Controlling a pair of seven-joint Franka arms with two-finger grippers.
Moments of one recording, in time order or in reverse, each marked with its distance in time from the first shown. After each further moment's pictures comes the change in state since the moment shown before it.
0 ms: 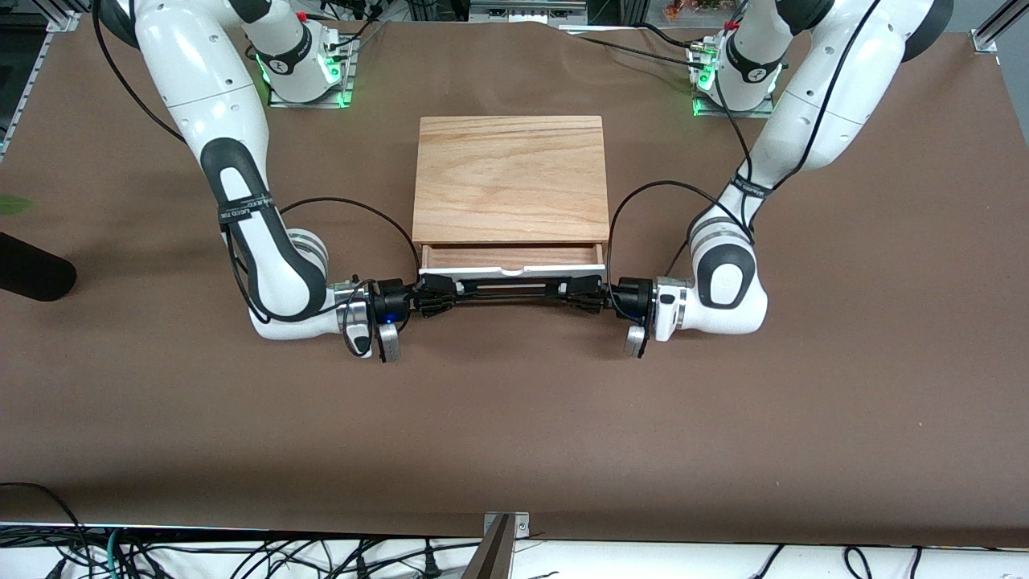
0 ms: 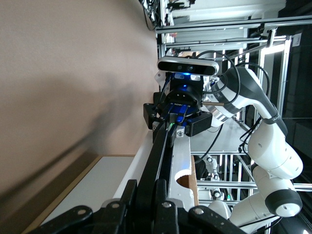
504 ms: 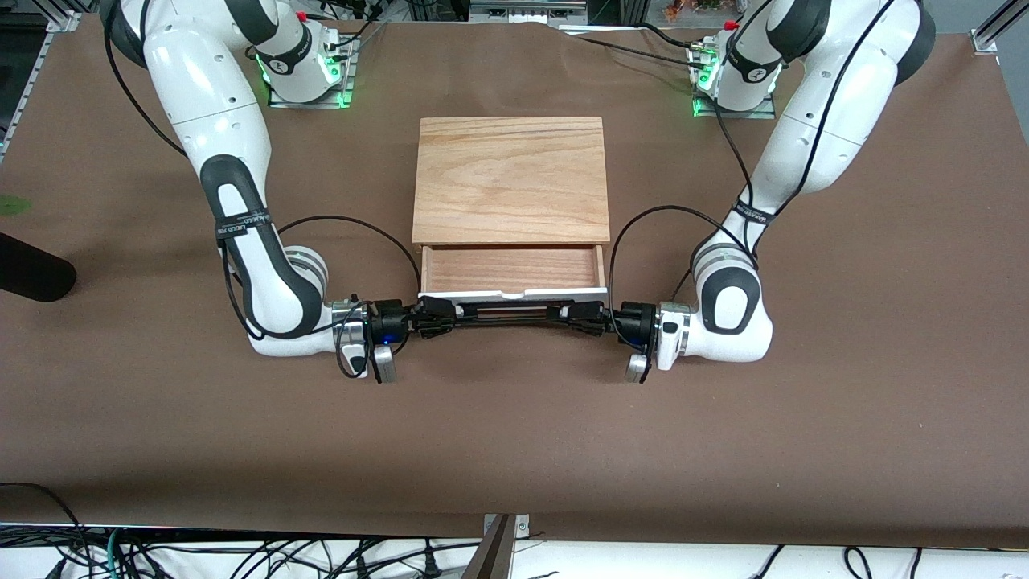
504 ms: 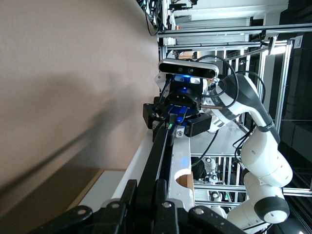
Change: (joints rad) left arm 0.001 0.108 0.008 0.187 0.037 -0.024 -0.088; right arm -0.008 0.080 -0.001 0.133 0.034 0.021 0.028
